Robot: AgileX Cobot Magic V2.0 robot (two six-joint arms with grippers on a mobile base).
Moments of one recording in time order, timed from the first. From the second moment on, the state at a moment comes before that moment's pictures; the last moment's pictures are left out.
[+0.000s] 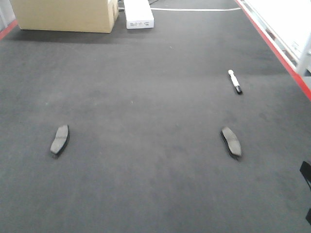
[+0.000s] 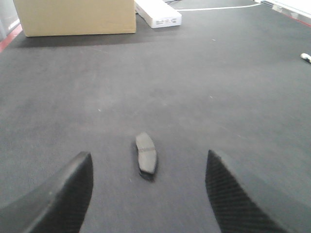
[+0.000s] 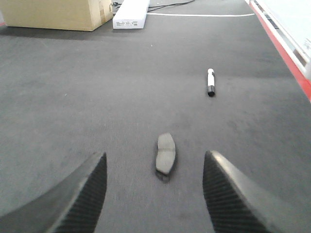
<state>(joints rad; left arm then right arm) -0.11 0.39 -0.40 -0.03 0.37 0.01 0.15 0.37 -0.33 0.06 0.31 -0.03</state>
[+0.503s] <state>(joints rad) -0.11 0.39 -0.40 -0.03 0.37 0.01 0.15 0.37 -0.33 0.06 0.31 -0.03</state>
